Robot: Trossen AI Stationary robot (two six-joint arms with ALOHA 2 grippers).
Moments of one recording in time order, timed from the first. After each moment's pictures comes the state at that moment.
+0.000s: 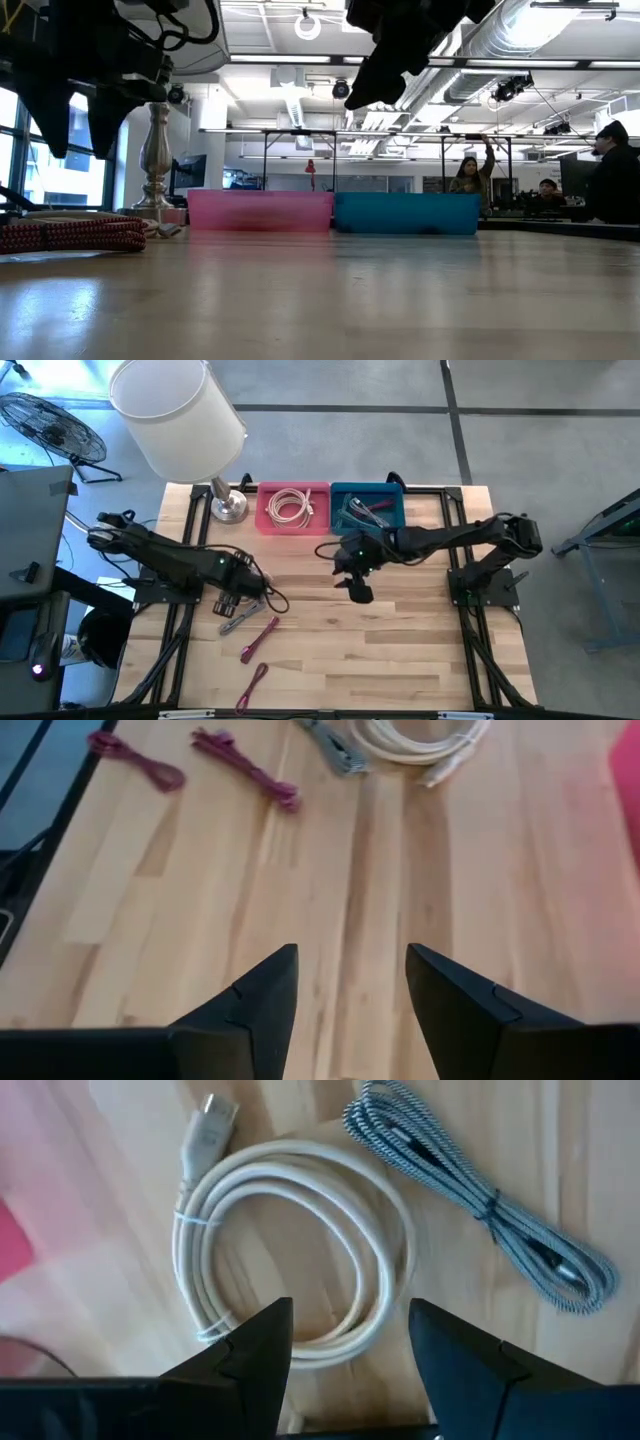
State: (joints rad) left arm -0.25 1.34 0.96 -1.18 -0.15 0.00; right arm -0.03 1.58 1.16 -0.38 -0.21 -0.01
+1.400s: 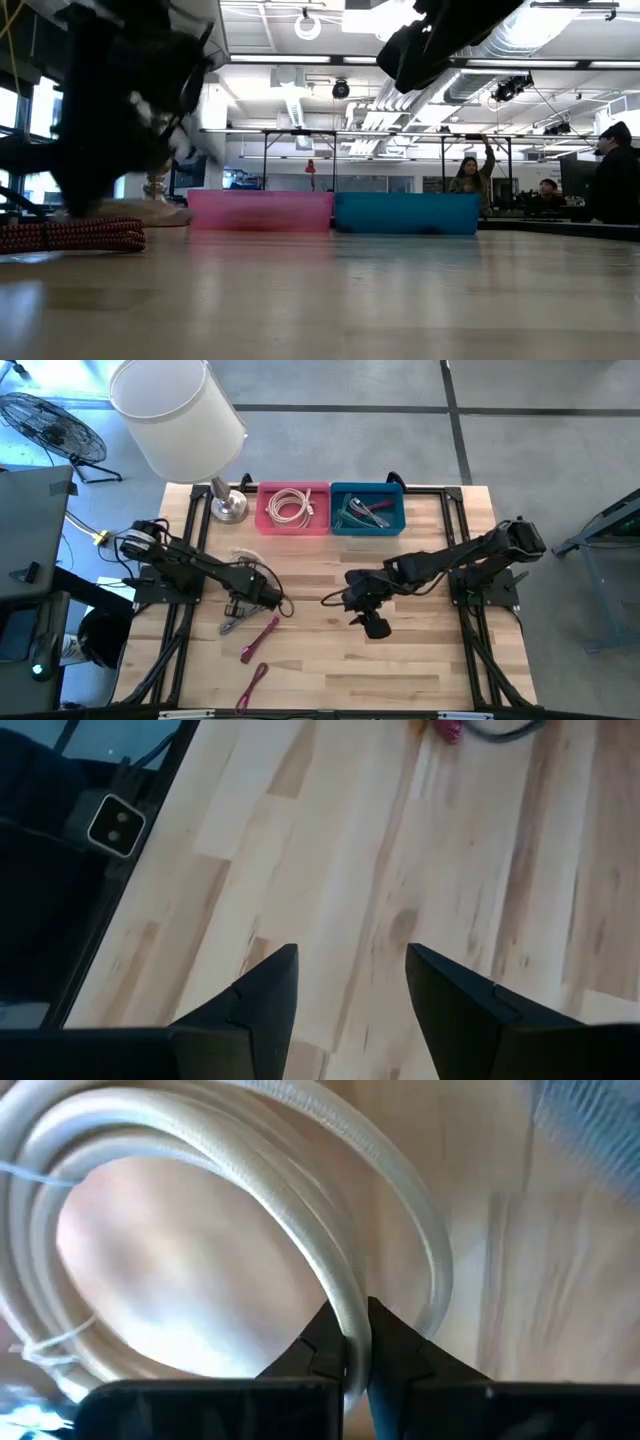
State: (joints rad) left arm -0.25 1.63 0.88 -1.07 -0.25 -0.11; right arm 0.22 1.58 1.16 -0.49 -0.21 0.05
